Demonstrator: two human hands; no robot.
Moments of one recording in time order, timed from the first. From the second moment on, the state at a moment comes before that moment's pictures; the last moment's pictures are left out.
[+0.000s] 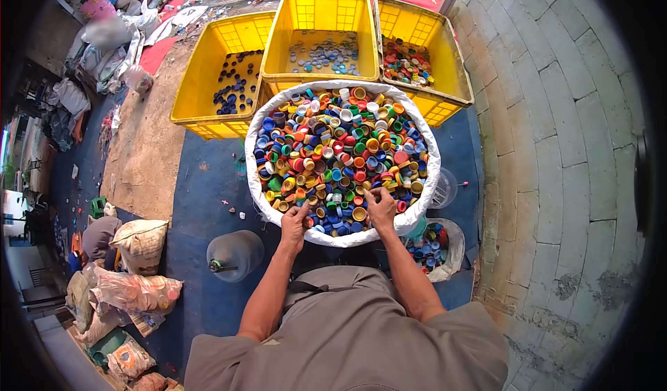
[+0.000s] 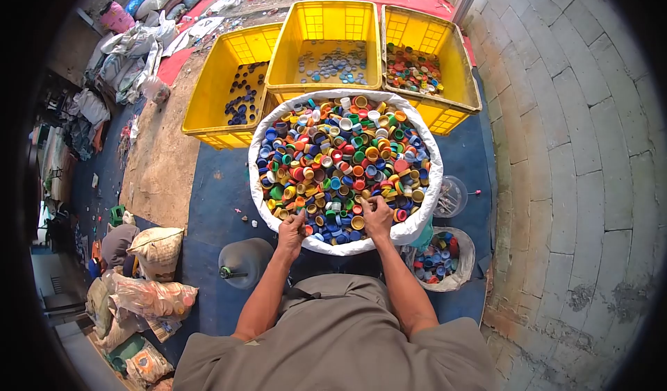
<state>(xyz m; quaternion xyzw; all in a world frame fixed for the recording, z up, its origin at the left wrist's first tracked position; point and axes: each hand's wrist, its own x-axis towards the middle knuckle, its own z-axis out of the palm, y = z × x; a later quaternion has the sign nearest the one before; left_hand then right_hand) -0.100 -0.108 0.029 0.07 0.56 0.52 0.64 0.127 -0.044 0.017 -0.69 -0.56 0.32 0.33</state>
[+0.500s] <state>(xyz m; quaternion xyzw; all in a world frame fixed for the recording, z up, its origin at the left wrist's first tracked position) -0.099 -0.126 0.033 0.10 0.59 0.47 0.65 0.102 0.033 0.003 -0.63 -0.75 0.09 0.20</state>
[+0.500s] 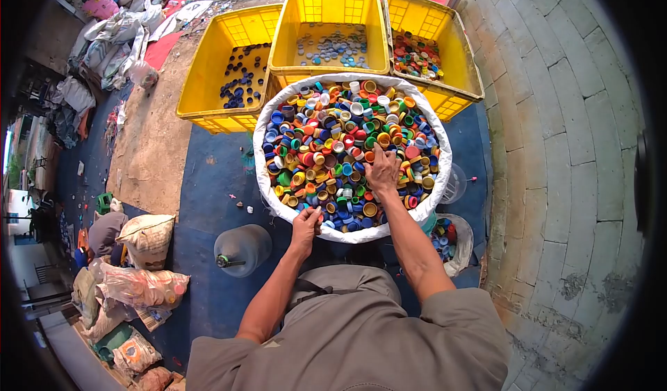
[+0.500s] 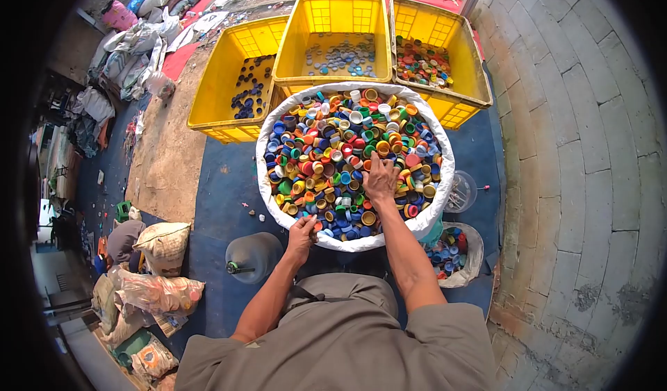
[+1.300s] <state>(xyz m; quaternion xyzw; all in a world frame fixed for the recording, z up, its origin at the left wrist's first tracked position) -0.035 0.005 0.009 0.64 0.64 0.35 0.24 0.146 -0.083 0.045 -0.47 -0.11 0.67 0.57</state>
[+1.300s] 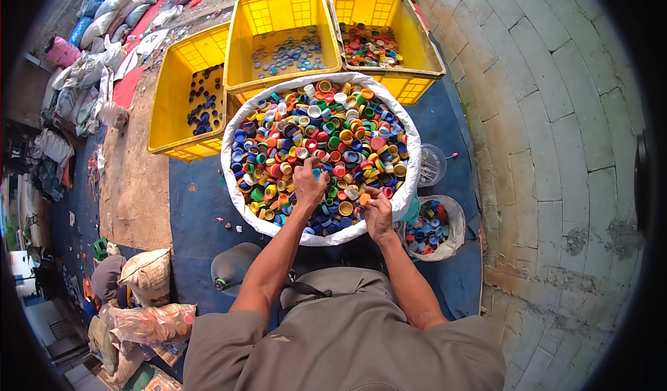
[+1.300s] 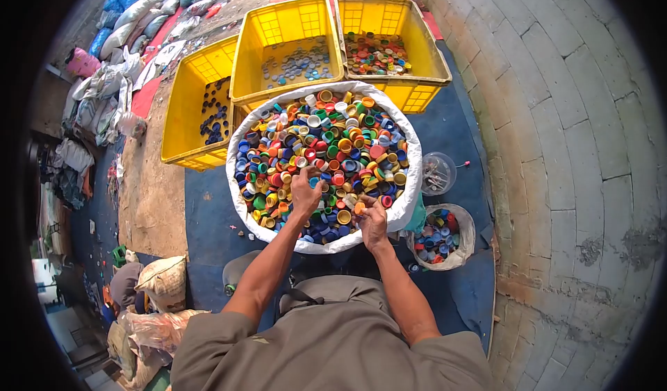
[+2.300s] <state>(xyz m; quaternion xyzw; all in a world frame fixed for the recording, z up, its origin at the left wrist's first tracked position) -0.012 0.046 -0.027 0.60 0.65 0.39 0.26 0.169 -0.120 0.054 -0.42 -0.03 0.72 0.56</state>
